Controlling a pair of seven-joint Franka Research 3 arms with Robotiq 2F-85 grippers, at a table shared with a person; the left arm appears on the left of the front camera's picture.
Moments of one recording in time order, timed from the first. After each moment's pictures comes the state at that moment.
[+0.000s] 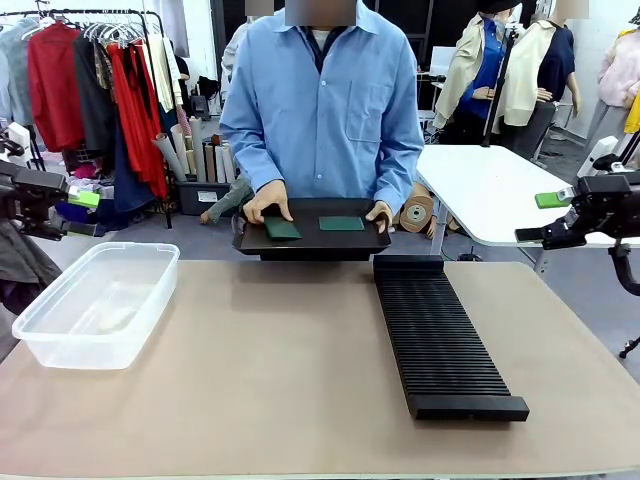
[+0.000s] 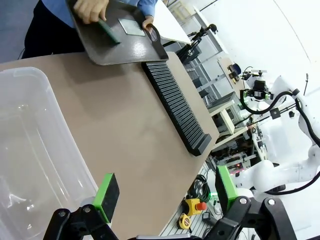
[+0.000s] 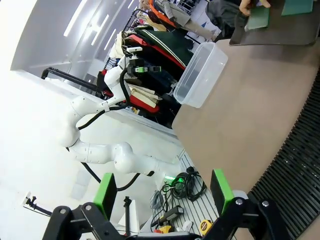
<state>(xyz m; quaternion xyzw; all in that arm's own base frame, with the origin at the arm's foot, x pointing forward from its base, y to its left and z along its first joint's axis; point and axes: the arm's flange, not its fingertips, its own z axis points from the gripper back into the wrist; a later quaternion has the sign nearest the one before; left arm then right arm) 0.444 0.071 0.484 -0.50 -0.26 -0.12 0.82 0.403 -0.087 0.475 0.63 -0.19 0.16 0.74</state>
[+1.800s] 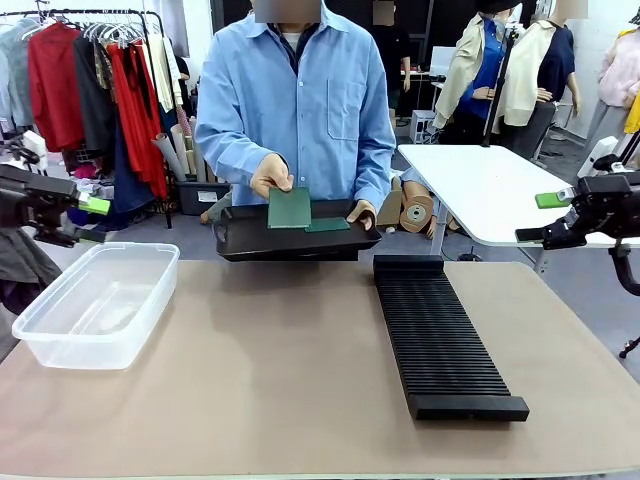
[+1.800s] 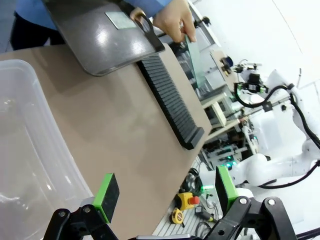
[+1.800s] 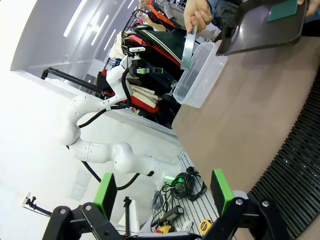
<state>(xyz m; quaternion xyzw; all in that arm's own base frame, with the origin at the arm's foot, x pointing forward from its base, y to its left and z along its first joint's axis) 0.454 0.056 0.469 -0.53 -0.22 -0.14 0.81 0.404 -0.087 0.475 0.63 -0.19 0.16 0.74</state>
